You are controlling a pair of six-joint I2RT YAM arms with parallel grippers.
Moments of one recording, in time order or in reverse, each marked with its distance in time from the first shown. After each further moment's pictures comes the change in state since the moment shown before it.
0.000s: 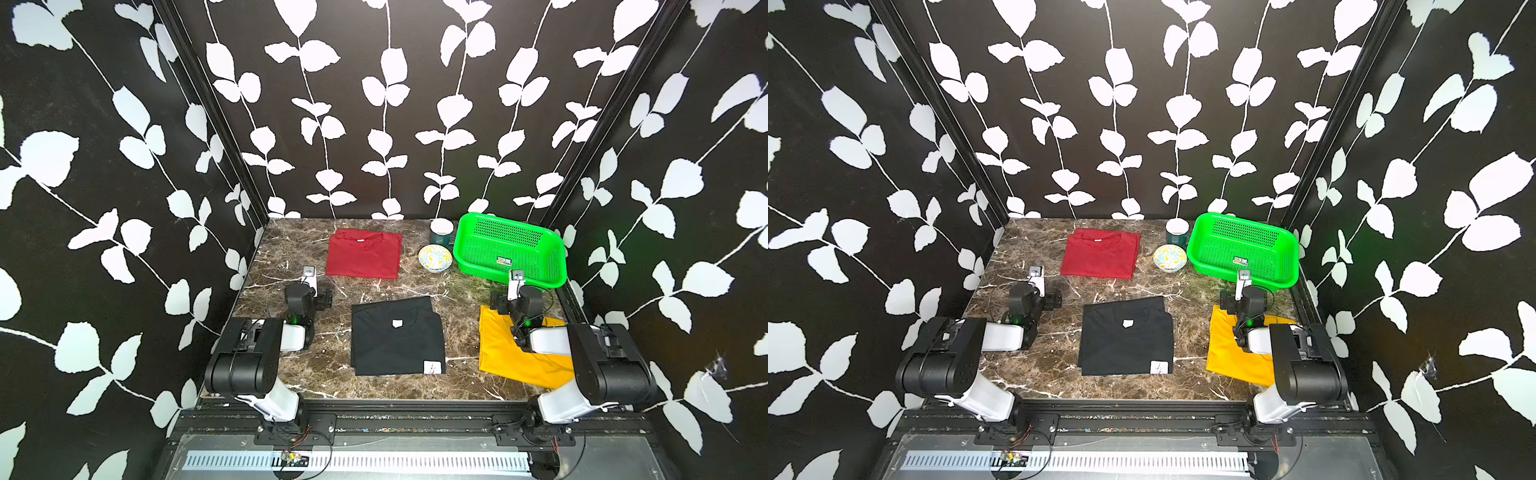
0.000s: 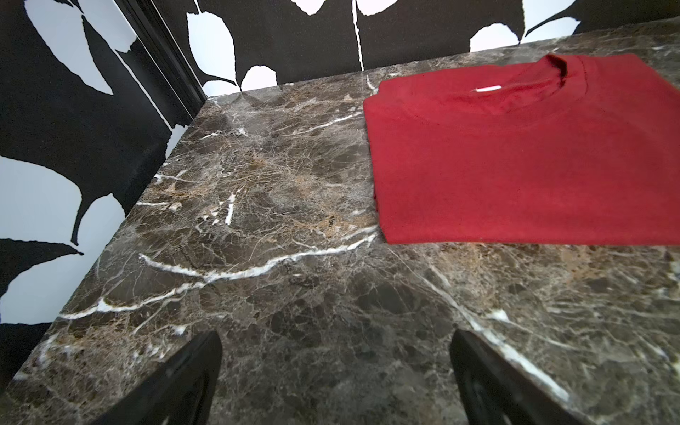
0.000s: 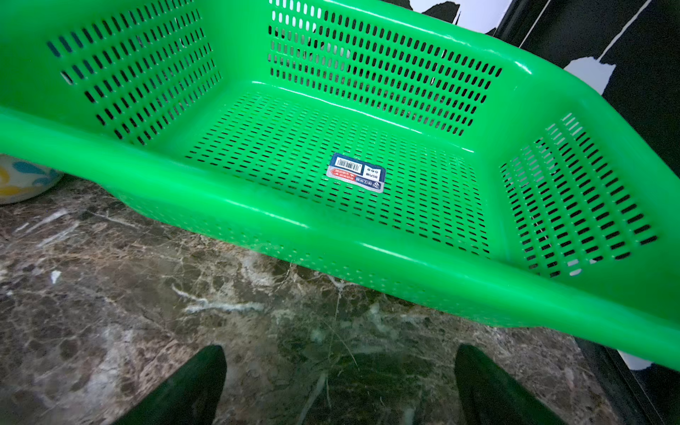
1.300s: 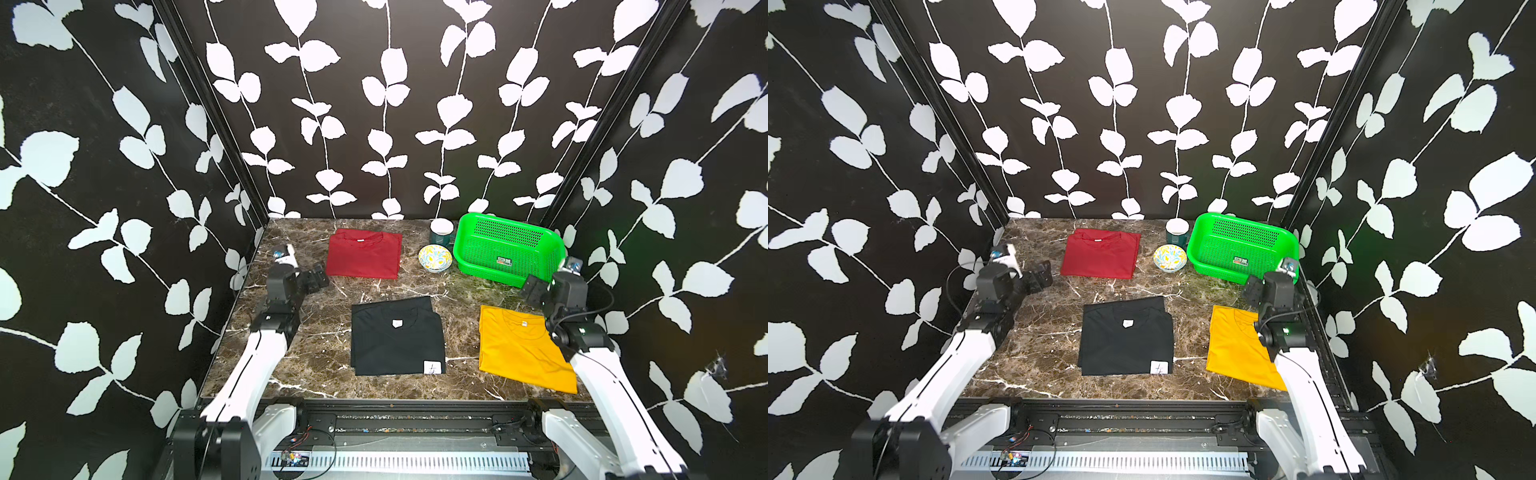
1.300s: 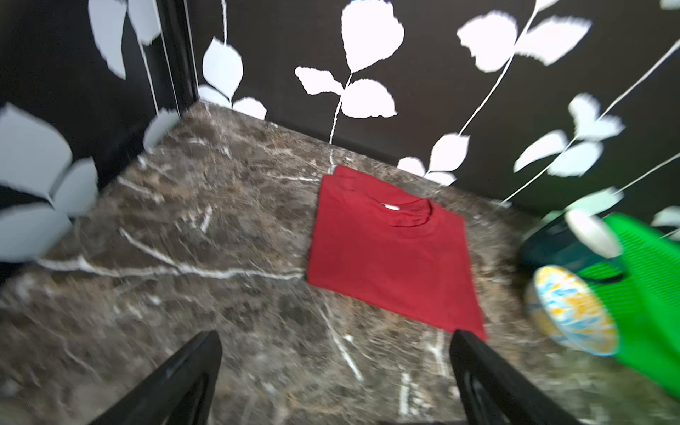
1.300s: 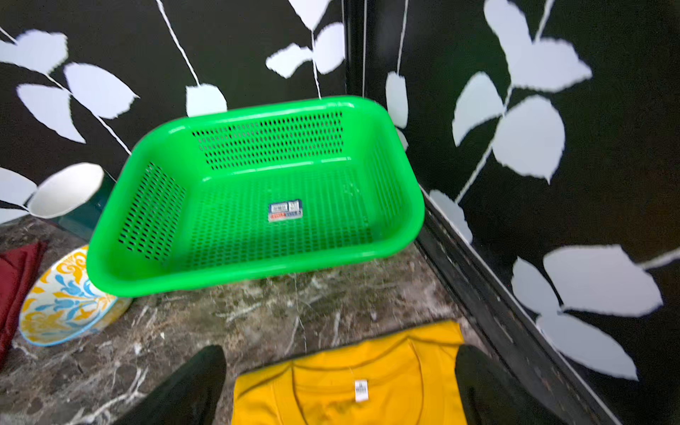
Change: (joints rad) left arm 0.000 -0.587 0.206 -0.788 0.175 -0.549; right arm 0.001 -0.731 0.312 -1.169 0.197 0.444
